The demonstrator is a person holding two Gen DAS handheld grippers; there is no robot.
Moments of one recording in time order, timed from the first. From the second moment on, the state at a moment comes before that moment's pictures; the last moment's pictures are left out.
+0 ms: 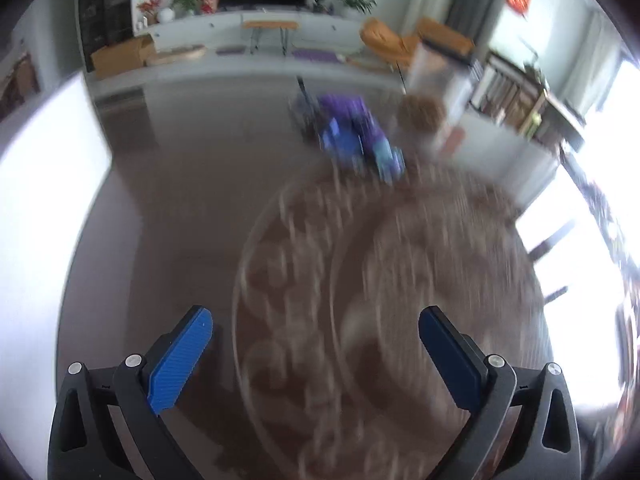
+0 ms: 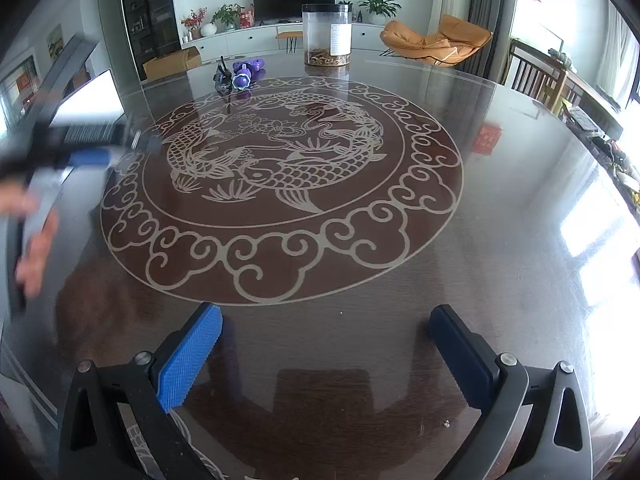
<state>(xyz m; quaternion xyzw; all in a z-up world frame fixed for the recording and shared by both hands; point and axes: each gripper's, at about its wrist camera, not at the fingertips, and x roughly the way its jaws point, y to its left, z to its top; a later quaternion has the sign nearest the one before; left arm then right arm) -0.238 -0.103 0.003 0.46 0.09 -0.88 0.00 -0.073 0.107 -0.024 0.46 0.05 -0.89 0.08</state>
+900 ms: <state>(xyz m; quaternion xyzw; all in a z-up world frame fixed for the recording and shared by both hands) -0.424 -0.099 -0.021 0.45 0.01 -0.89 0.05 -0.076 0.108 -0.025 0.46 0.05 -0.89 0.08</state>
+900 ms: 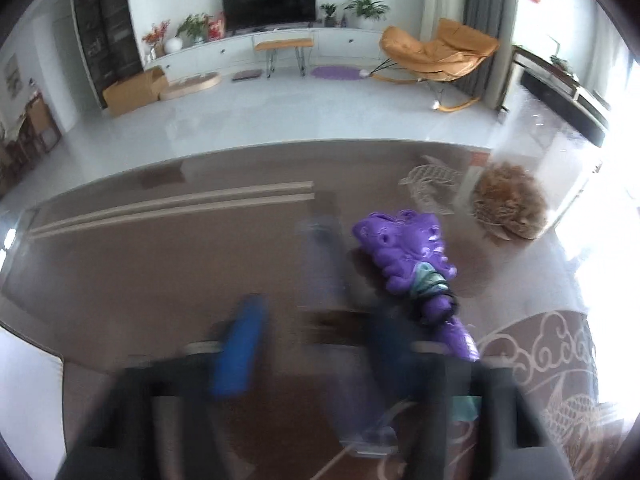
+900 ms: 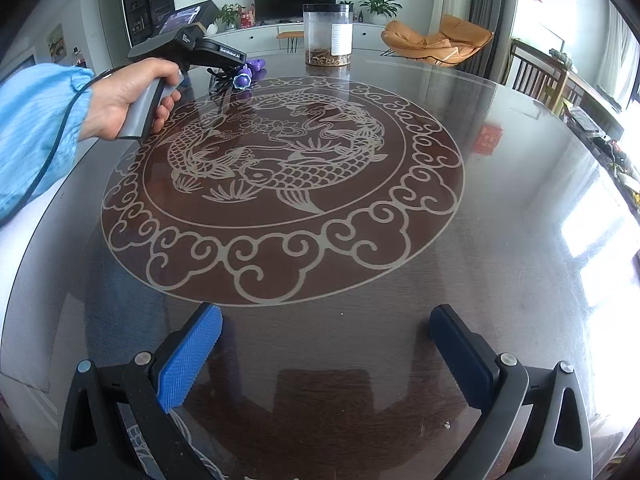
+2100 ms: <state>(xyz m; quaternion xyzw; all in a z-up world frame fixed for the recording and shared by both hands) -0.183 -0.106 -0.027 0.46 0.01 -0.89 0.01 -0.076 0.108 -0.024 0.46 0.05 -0.89 0.08</state>
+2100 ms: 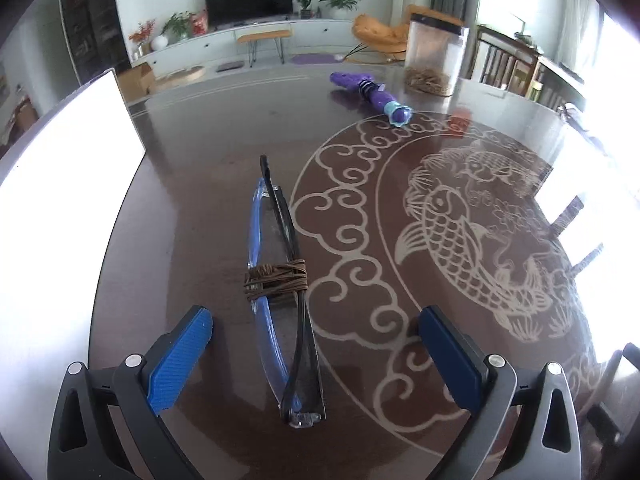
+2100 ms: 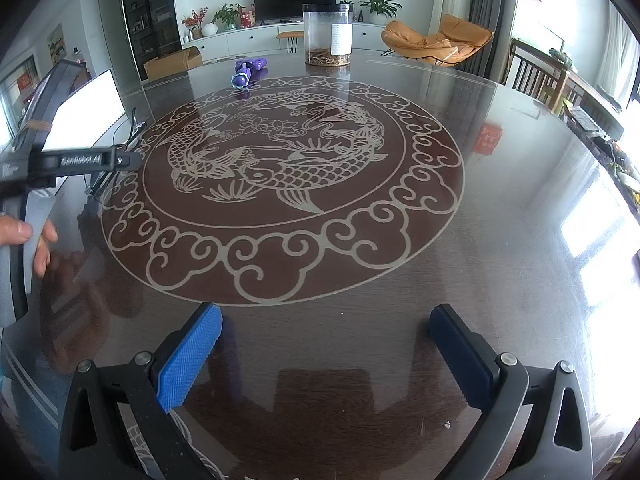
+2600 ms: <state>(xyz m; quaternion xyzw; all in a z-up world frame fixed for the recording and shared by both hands) -0.173 -0.104 -0.029 0.45 0.01 -0.89 0.03 -0.098 0.102 -0.023 0.48 0.06 -0.87 0.10</state>
